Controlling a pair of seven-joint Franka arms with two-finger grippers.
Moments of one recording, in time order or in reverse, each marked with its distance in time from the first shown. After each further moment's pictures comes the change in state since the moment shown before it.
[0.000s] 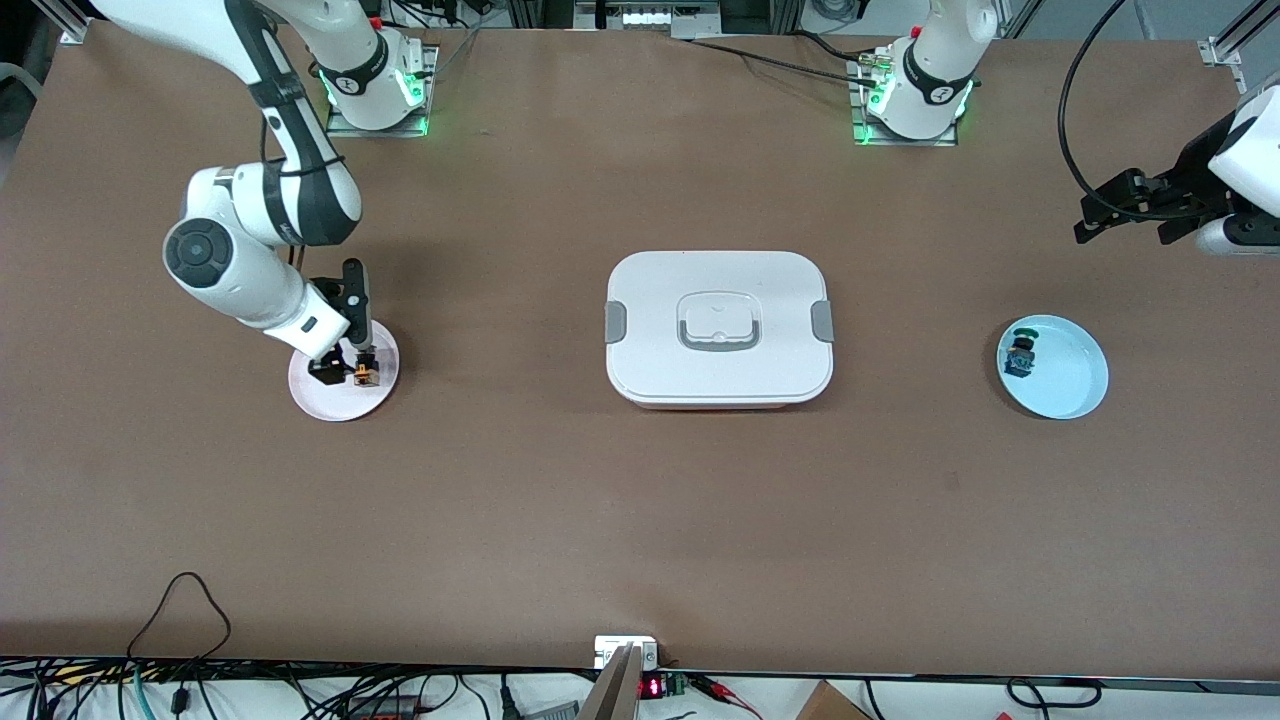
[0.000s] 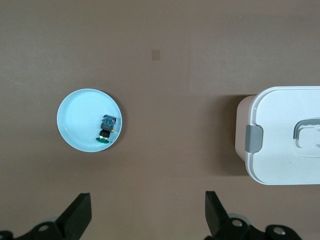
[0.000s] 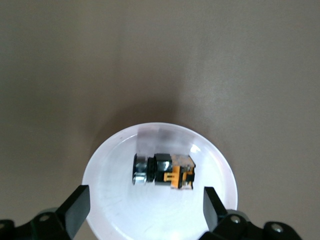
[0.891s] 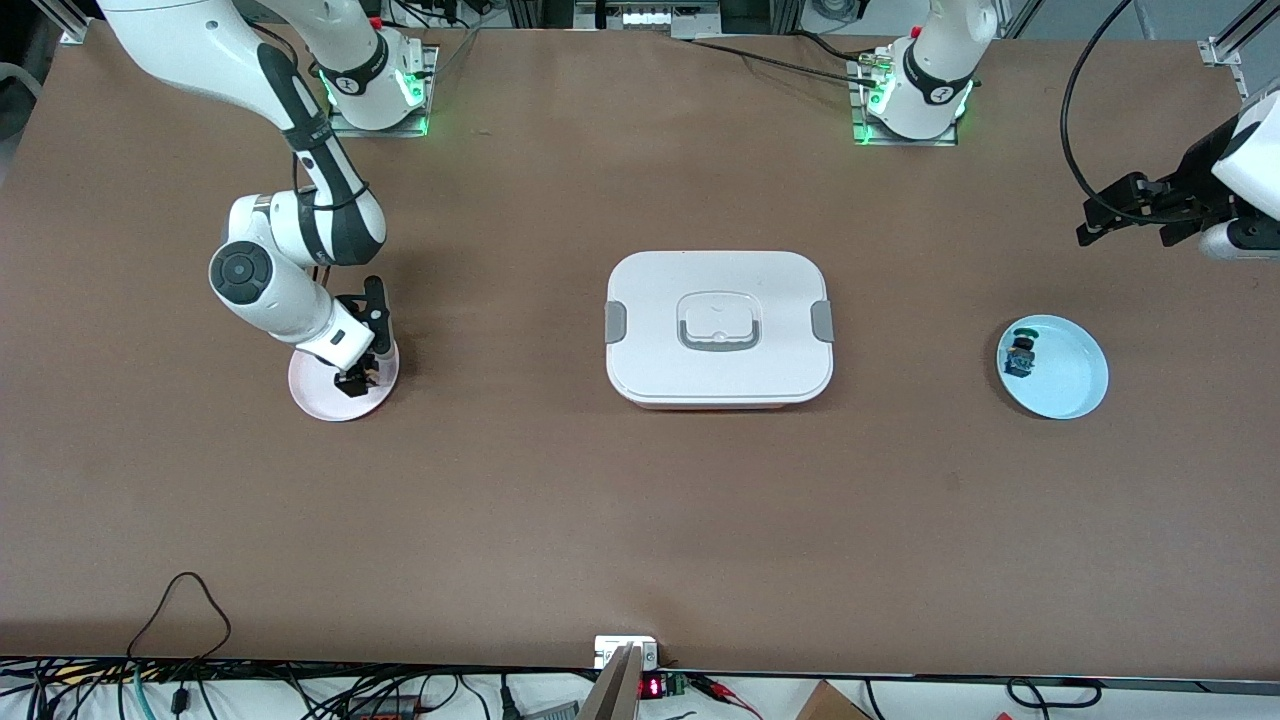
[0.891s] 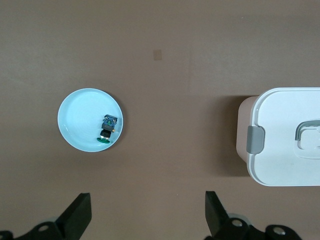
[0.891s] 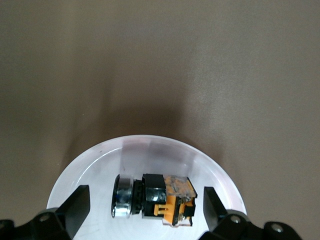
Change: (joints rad) left arm 0.005 0.003 0.001 0.000 0.000 0.002 0.000; right arm 0.001 0.092 0.002 -0.011 0.010 0.126 -0.035
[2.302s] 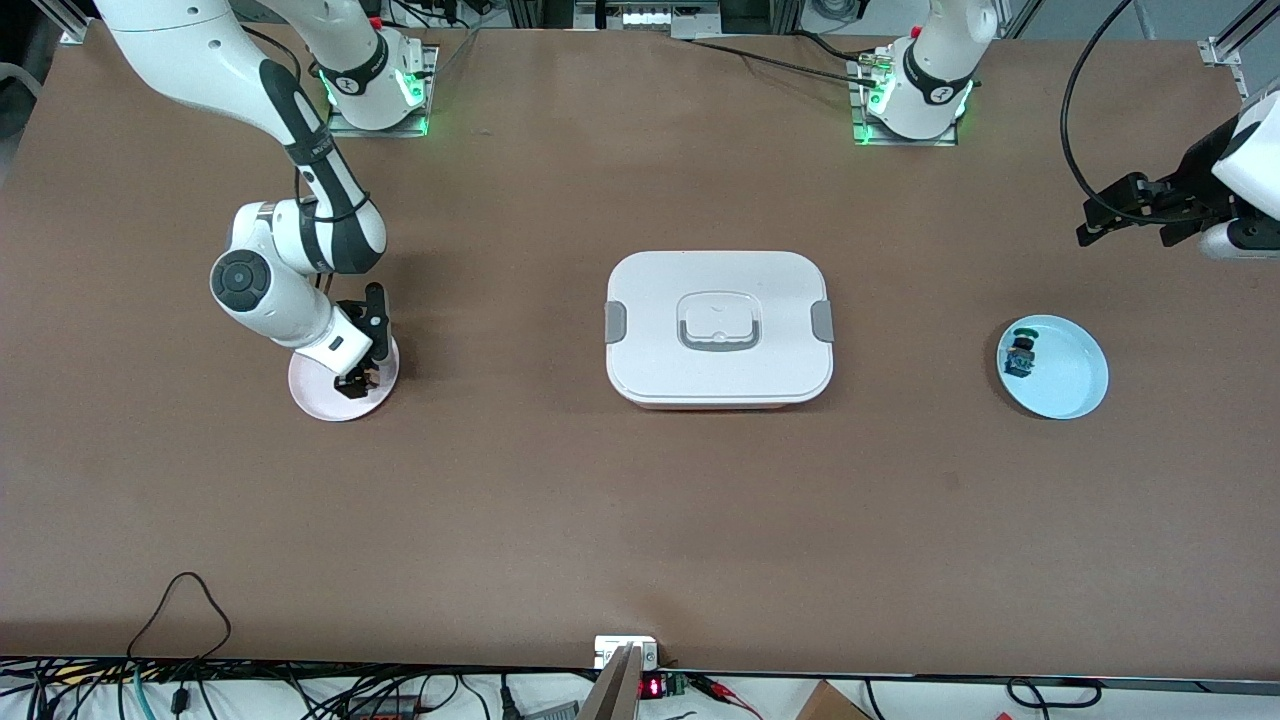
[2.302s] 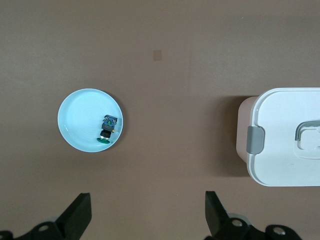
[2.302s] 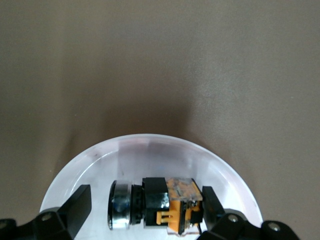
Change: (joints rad) left arm 0.000 0.000 0.000 0.000 0.000 0.001 0.000; right arm -0.010 0.034 -0.002 -0.001 0.035 0.030 0.000
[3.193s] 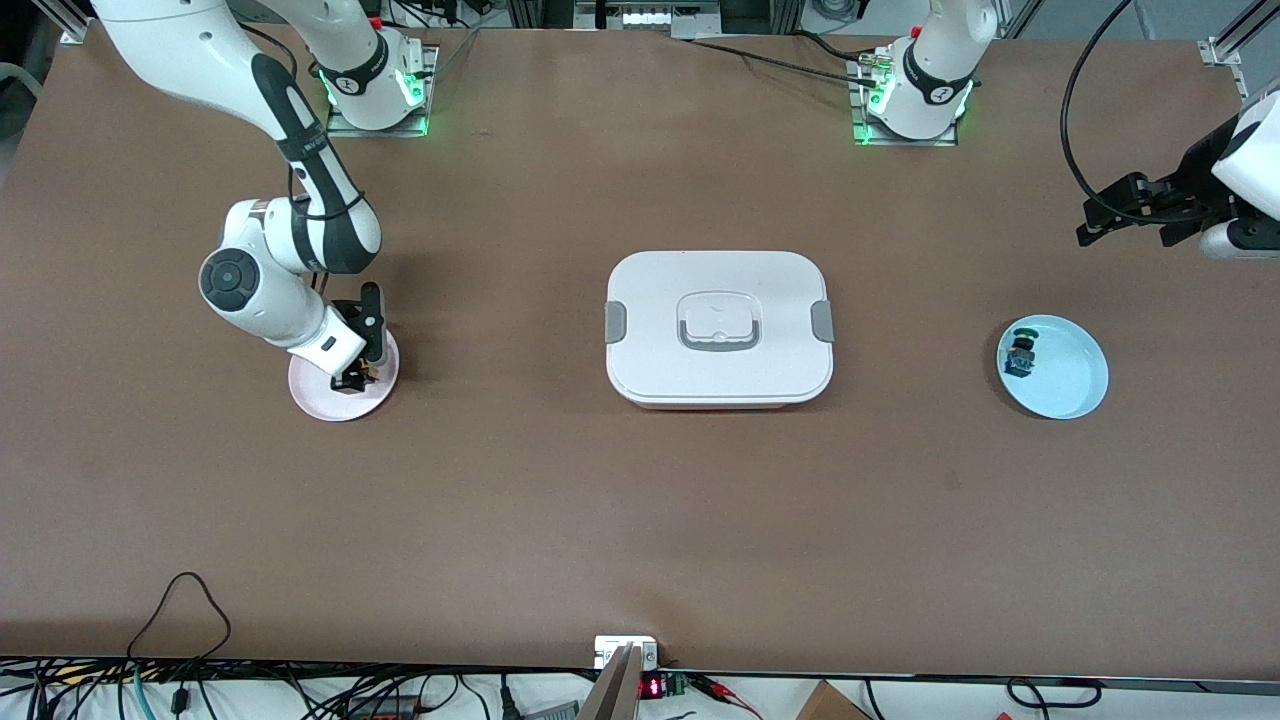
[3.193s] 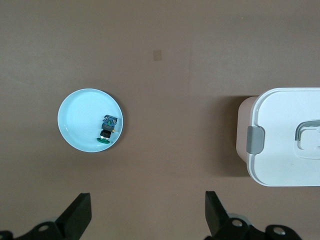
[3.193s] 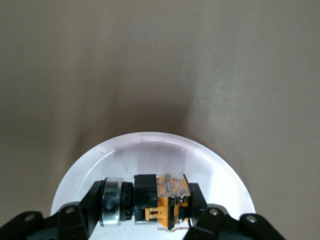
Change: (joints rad) left arm 0.000 0.000 0.000 0.000 0.000 0.000 0.000; right arm -0.004 -0.043 0.000 0.016 0.030 -0.079 0.000
